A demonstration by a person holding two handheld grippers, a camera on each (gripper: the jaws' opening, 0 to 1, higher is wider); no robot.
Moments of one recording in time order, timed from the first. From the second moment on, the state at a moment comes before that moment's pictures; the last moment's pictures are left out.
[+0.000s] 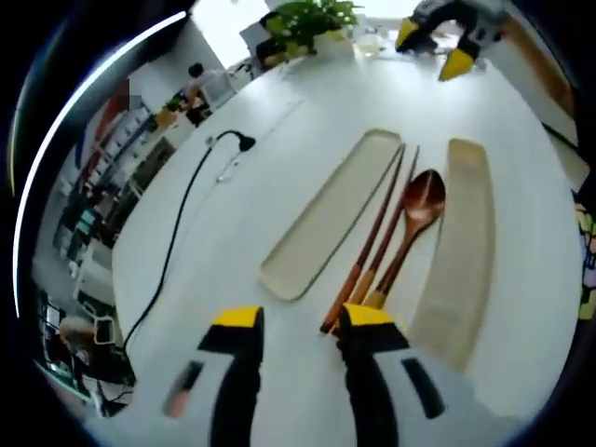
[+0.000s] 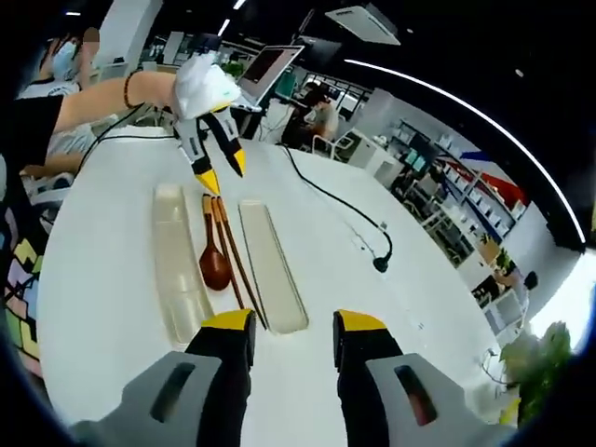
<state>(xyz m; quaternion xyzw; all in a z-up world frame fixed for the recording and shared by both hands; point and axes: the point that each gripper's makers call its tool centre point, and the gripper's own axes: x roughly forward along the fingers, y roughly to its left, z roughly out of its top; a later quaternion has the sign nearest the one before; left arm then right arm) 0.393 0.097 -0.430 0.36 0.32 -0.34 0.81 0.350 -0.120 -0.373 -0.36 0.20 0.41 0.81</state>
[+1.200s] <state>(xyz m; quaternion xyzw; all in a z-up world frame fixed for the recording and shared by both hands) 0.396 0.096 -0.460 0.42 0.39 -0.35 0.74 0.360 -0.085 -0.433 -0.45 0.30 0.49 0.68</state>
